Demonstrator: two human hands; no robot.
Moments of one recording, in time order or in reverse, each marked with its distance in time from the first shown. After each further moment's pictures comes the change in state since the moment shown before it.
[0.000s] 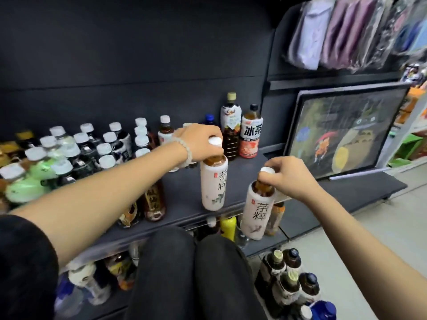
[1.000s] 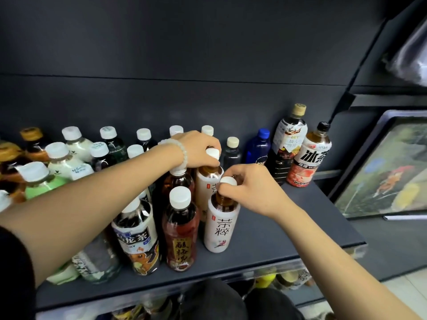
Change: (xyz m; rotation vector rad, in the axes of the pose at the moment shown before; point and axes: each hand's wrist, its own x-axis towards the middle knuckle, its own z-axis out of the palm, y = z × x) left_hand 0.084 -0.169 -0.003 0.075 -0.219 -0.132; right_hand 0.143 -0.109 0.126 0.191 -0.282 -0.205
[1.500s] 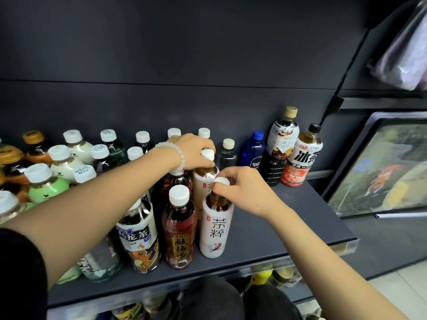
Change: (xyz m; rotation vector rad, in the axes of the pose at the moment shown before) left_hand -0.006 -0.001 0.001 0.059 0.026 -0.001; right_hand -0.008 -0.009 0.005 0.050 -0.025 0.027
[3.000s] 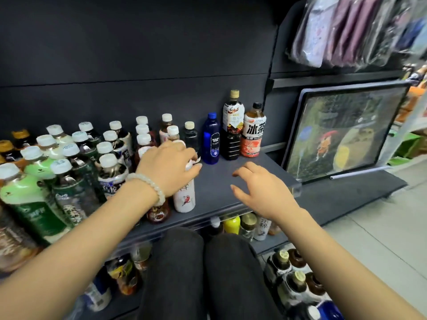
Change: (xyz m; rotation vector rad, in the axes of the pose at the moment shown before) left_hand -0.161 0.122 0.030 0.224 0.322 0.072; right_hand -0.176 0.048 -0.030 -0.669 0.219 -0.067
